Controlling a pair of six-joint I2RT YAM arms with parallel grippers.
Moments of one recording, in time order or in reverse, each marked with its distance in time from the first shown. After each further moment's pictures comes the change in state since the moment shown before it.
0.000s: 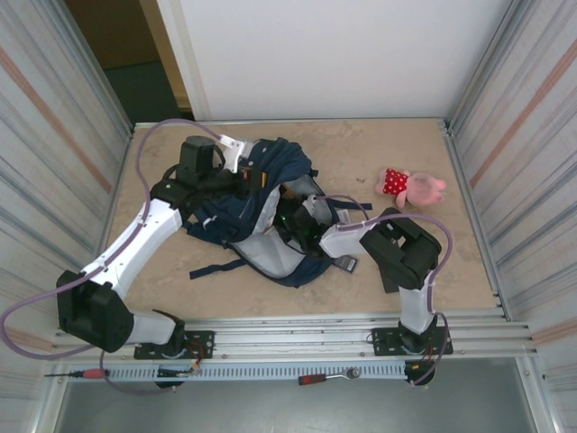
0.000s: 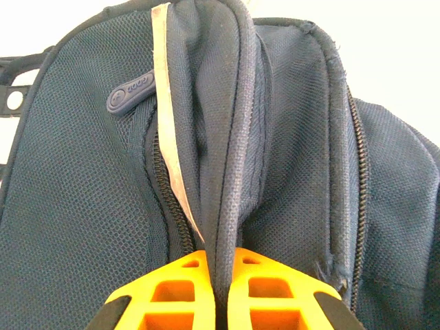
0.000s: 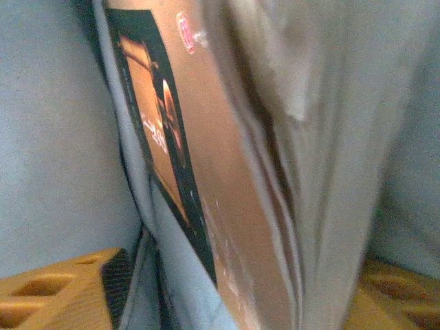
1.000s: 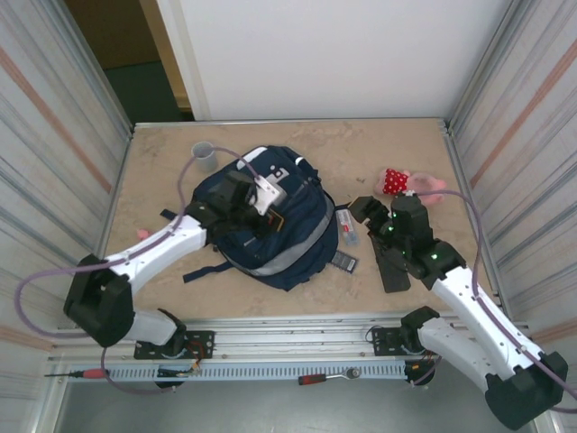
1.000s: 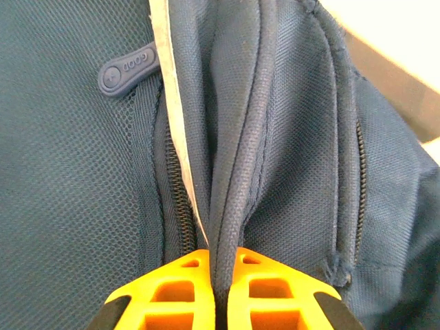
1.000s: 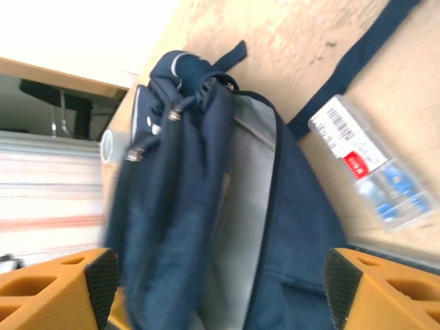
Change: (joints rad) left arm -0.251 0.085 -0.216 0.019 -0.183 0.253; right arm -0.429 -1.101 -0.218 -0.925 -0.258 -0.480
